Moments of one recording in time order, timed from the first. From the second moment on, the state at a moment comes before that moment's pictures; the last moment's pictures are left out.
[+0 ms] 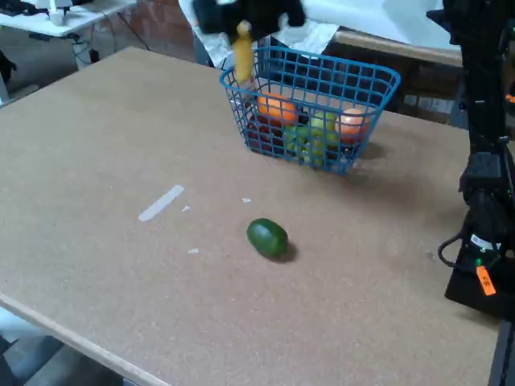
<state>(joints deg) -6.3 106.7 107.8 -55.7 15.5 27.4</state>
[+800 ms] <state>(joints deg) -28.1 107.2 95.6 -47.8 9.8 33.3</state>
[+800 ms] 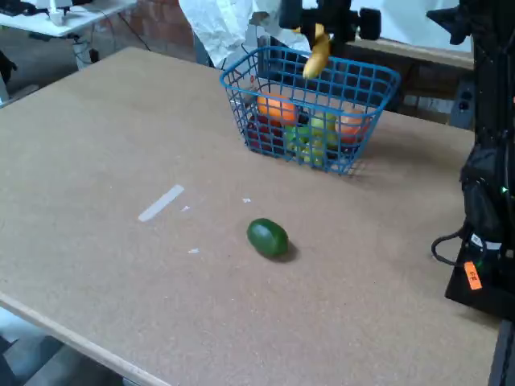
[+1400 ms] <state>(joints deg) -28.4 107.2 91.4 -41.6 9.3 34.3</state>
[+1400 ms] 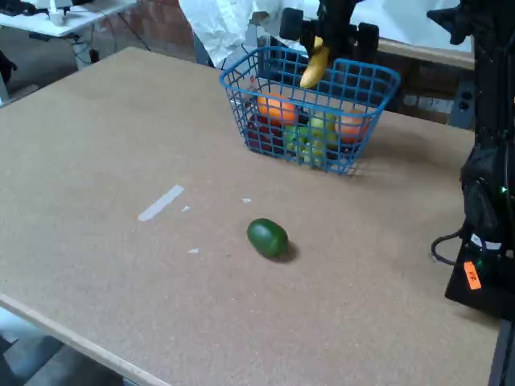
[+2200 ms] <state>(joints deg) -28.3 103.7 91.5 -39.9 9.3 34.2</state>
